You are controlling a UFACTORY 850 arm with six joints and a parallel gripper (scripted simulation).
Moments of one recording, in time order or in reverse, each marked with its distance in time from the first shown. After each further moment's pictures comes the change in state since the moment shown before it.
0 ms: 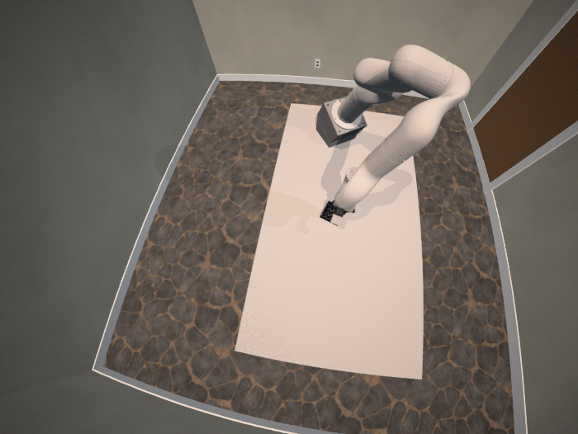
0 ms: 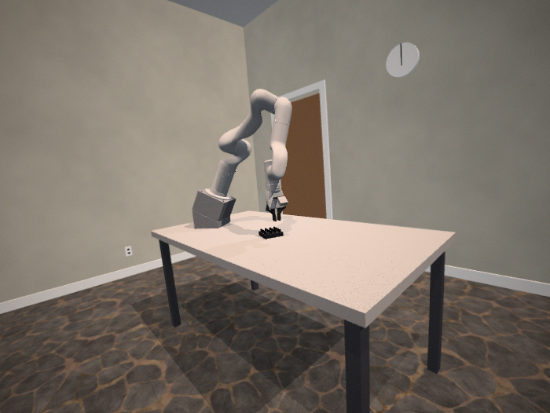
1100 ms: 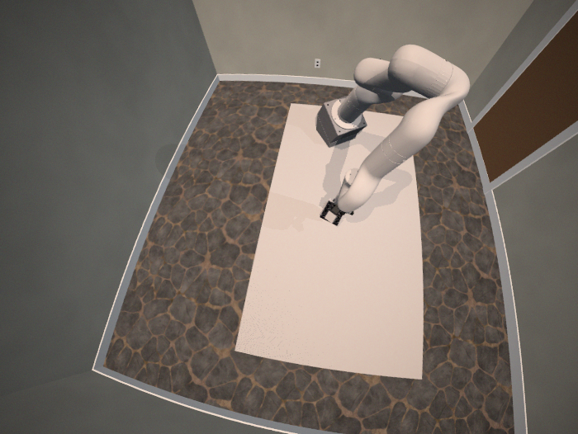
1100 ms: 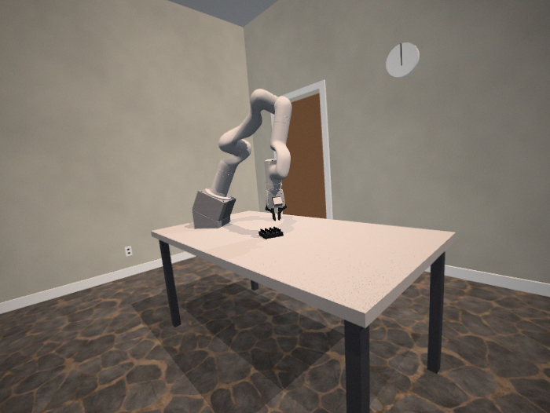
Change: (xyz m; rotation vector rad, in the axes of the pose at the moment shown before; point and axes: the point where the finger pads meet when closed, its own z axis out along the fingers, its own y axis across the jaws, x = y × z) arm 0.000 0.000 -0.003 -0.003 -0.040 0.276
